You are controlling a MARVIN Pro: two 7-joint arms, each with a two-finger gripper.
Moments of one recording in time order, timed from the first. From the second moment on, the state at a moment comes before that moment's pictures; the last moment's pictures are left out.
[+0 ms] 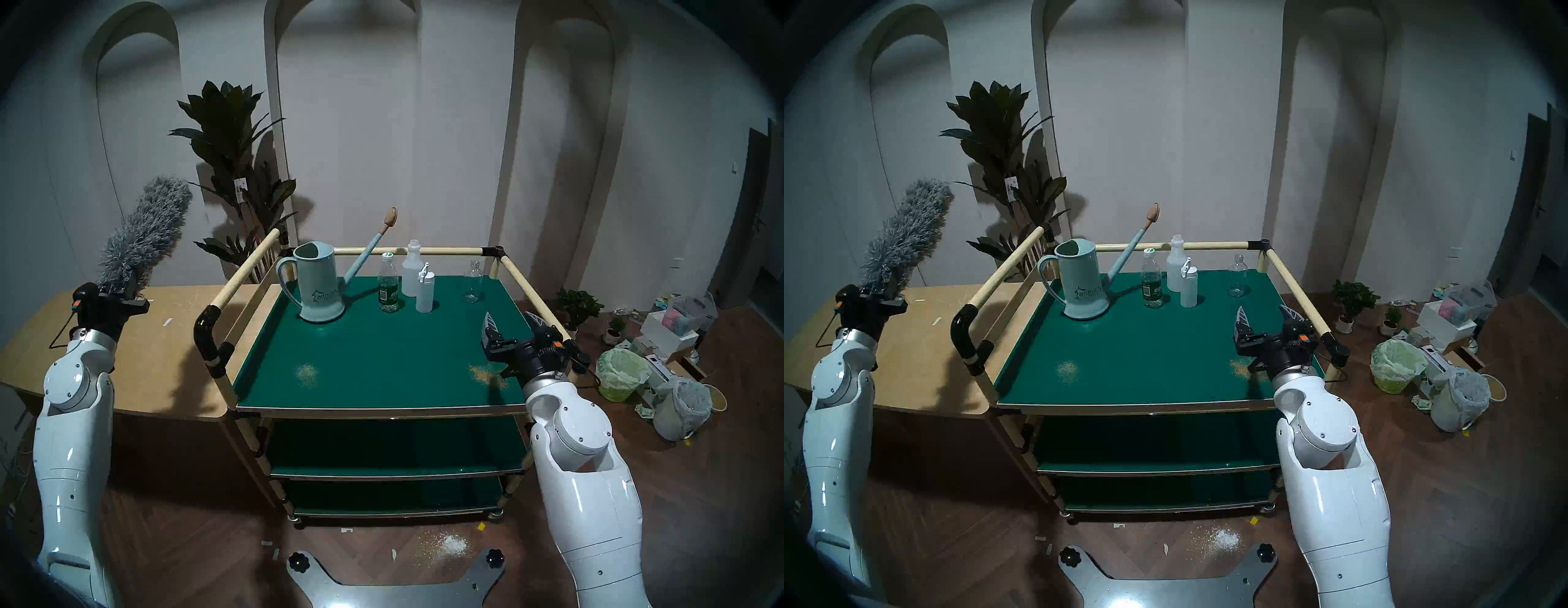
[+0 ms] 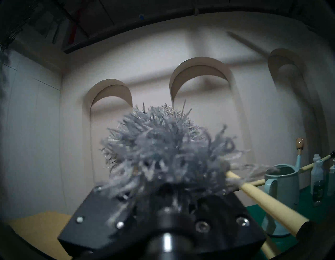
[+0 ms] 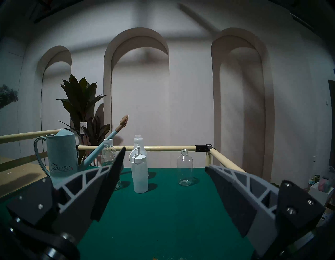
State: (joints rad) left arm 1.53 -0.99 -1.98 -1.51 -0.46 -0.18 -0.26; right arm -1.66 -1.48 1.62 -1.80 0.12 0.02 0.11
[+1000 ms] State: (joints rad) left arm 1.66 -1.10 -1.77 -1.91 -0.63 0.11 -0.37; right arm -1.59 -1.45 1.64 -1.71 0.15 0.02 0.12
